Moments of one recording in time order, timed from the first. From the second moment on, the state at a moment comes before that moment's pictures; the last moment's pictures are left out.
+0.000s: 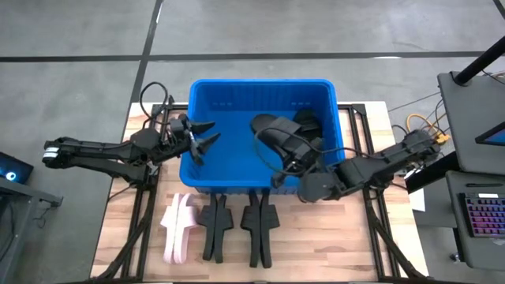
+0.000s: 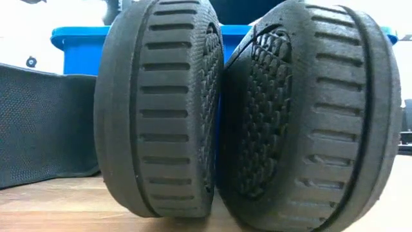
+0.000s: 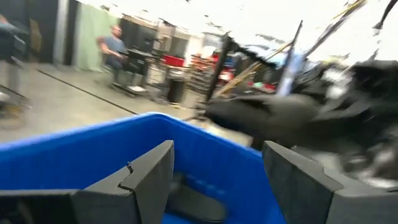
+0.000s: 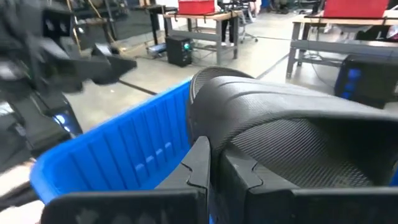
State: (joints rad) left arm 0.00 0.80 0.63 0.33 -0.41 -0.27; right arm 0.40 1.53 1.45 -0.46 1.18 0.60
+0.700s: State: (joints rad) left arm 0.06 0.83 0.63 0.33 -0.24 -1.08; right arm 0.39 1.70 1.62 -0.41 1.23 0.07
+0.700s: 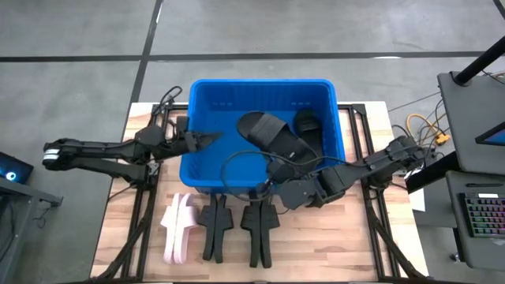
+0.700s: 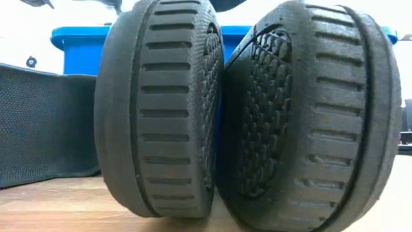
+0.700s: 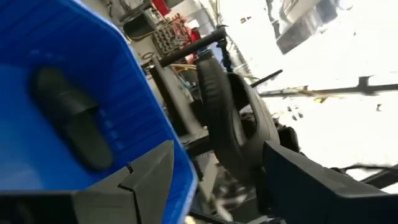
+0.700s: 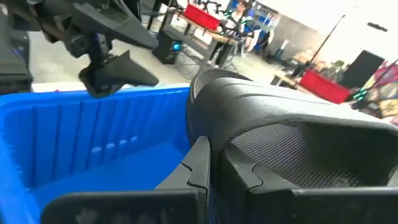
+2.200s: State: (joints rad) left arm 0.09 1.22 0.64 0.94 -0.21 -1.22; right arm 0.39 1.72 1.68 -0.41 1.12 -0.04
